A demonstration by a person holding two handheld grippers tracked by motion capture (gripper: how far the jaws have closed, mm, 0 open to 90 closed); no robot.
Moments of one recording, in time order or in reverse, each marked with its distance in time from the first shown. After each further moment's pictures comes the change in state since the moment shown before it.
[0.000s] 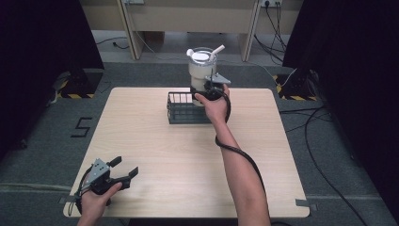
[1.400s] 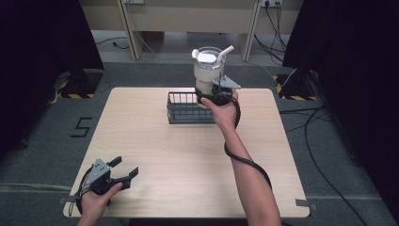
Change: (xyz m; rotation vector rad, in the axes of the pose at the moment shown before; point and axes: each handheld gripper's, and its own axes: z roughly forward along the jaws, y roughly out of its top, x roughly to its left) left arm -0.002 0.000 0.000 -0.001 0.007 0.002; right arm 0.004 0.009 -0.053 -0.075 0.019 -0.053
